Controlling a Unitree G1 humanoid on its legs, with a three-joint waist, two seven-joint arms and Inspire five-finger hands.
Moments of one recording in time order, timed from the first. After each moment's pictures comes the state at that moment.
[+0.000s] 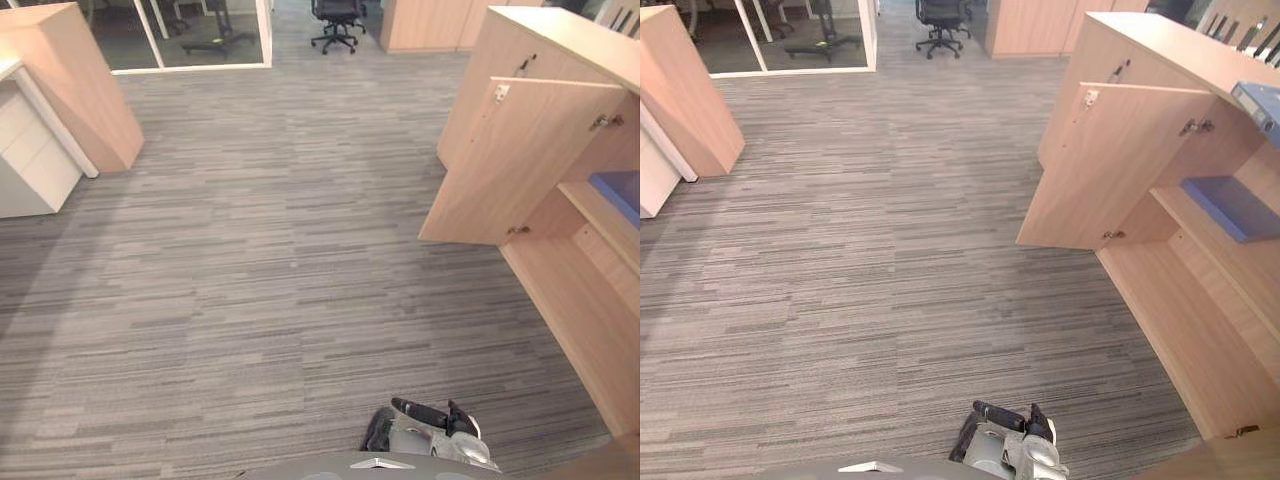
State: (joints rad) left arm 0.28 -0.06 0.63 1.09 -0.15 -0.05 0.06; right arm 0.02 -0.01 -0.38 0.99 -0.03 0.02 -0.12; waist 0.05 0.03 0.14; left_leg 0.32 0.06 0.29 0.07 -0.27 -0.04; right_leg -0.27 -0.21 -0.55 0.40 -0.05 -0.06
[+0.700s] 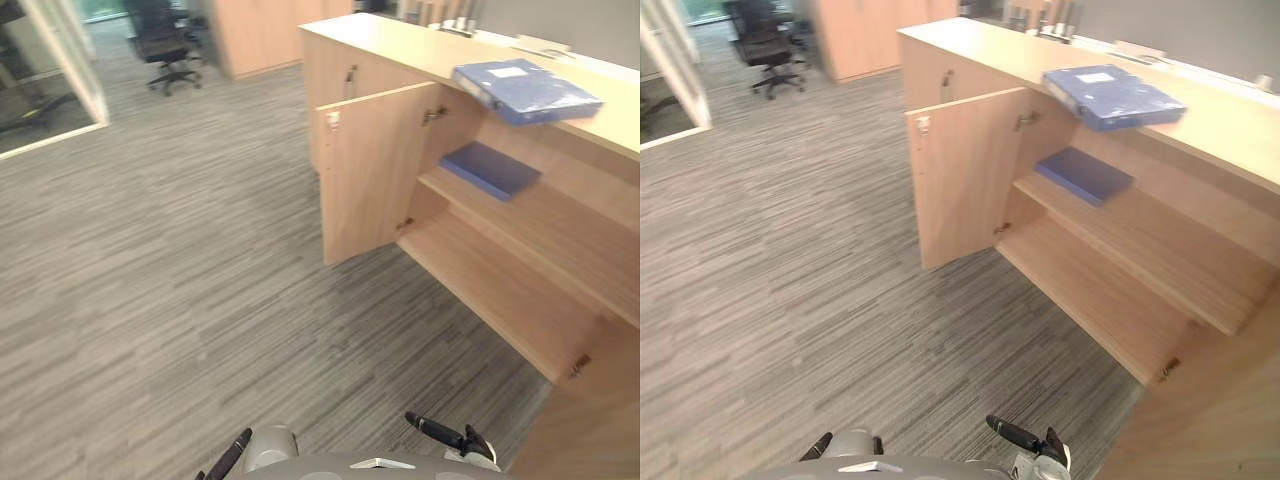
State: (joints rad) left arm 0.19 -0.09 0.66 1.02 -0.15 -0.02 0.07; right arm 0.09 0.00 -0.41 0.98 0.03 0.02 -0.14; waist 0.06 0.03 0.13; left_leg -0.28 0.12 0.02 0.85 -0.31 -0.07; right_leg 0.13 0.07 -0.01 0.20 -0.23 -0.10
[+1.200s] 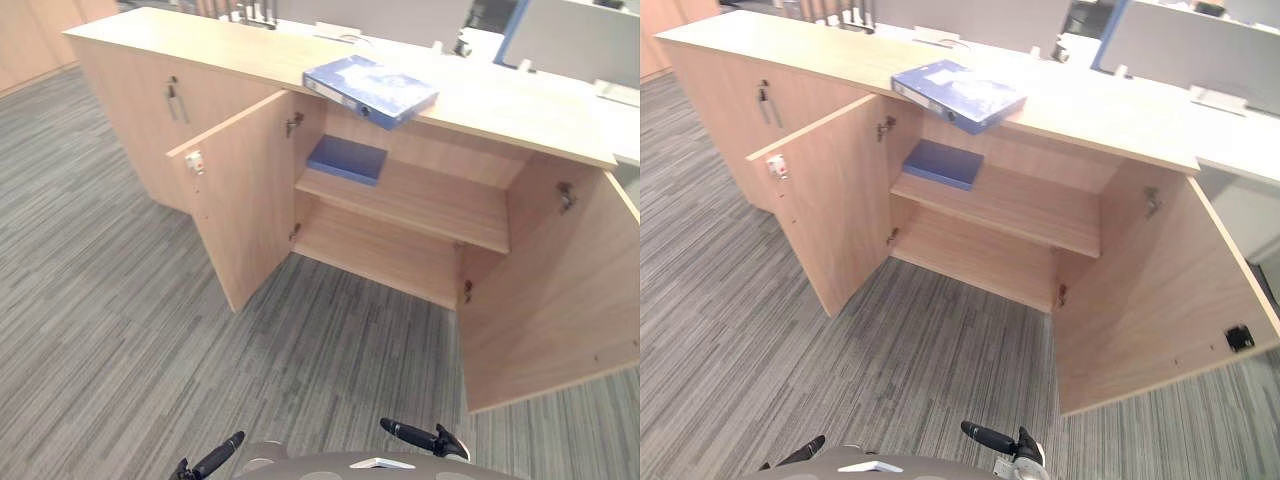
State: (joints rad) left arm 0.15 0.02 0.54 1.10 -0.07 -0.04 0.12; right arm 0.11 0.03 -0.34 1.01 0.04 0.02 -0.11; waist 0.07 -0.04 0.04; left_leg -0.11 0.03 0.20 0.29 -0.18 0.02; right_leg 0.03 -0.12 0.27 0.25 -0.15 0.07
